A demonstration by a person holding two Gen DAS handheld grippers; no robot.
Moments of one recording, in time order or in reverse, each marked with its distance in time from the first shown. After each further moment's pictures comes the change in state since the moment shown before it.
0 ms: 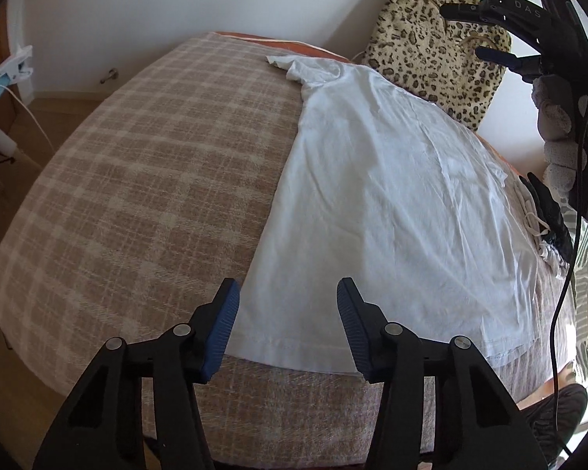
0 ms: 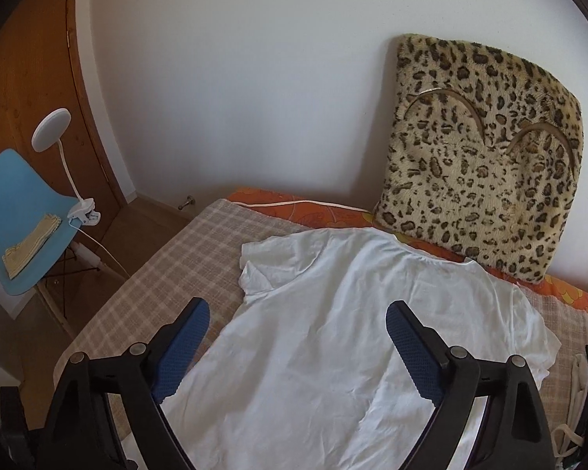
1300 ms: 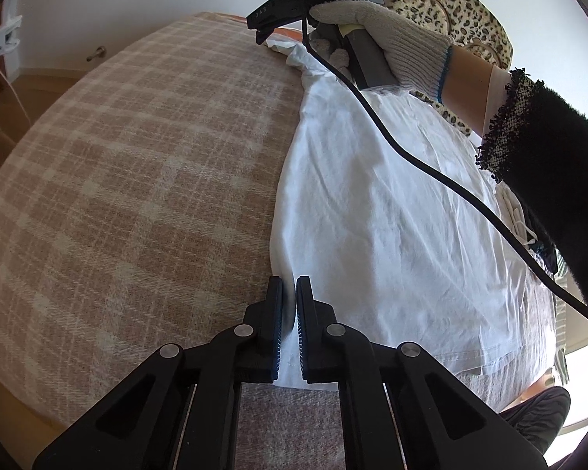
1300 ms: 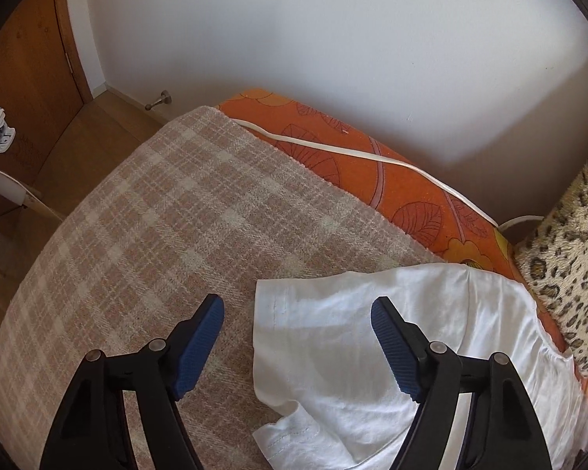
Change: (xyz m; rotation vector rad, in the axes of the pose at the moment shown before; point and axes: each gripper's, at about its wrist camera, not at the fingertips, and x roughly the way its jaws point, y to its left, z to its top) left arm 0.023 0.018 0.004 -0.041 0.027 -0.097; right arm 0.295 0.079 0.055 -0.208 0.370 -0.128
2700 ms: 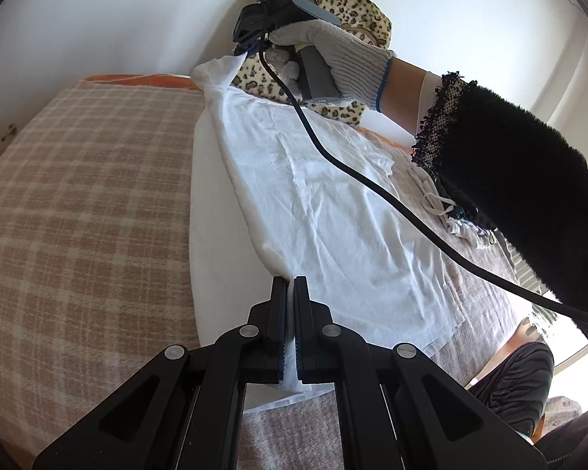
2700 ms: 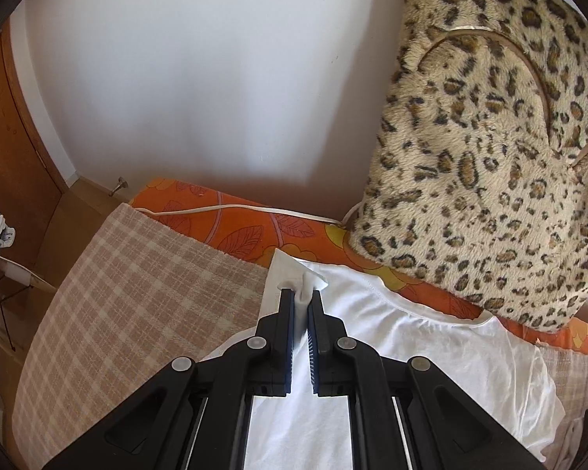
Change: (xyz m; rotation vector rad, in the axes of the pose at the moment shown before) left arm -0.011 -0.106 -0.001 0.278 -0.079 -0.232; right arm -0.095 -0.180 -0.050 0.255 -0.169 -0.003
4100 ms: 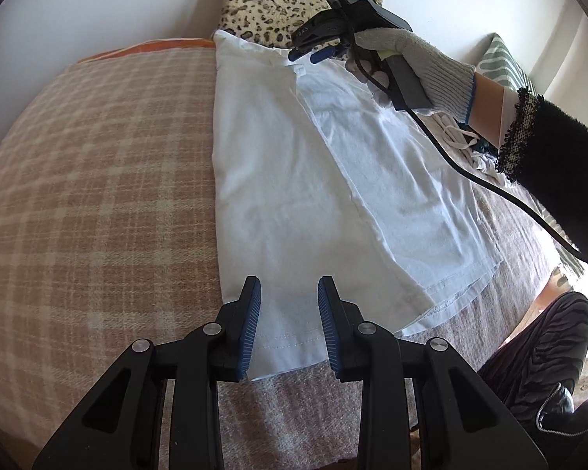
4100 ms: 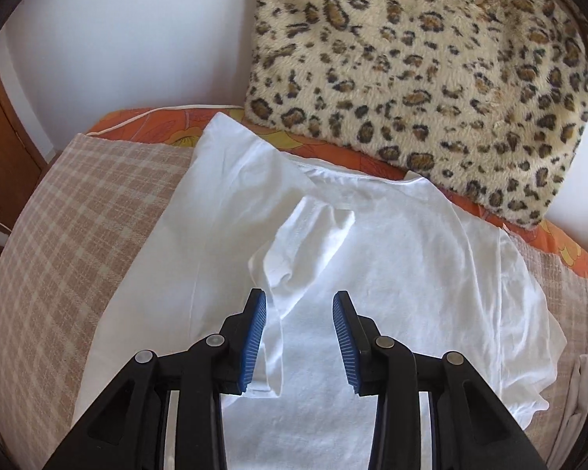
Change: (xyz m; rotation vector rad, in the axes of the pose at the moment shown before) left arm 0.027 -0.010 -0.027 0.097 0.135 0.112; right arm 0.001 -0.100 -0.097 0.067 0.121 -0.028
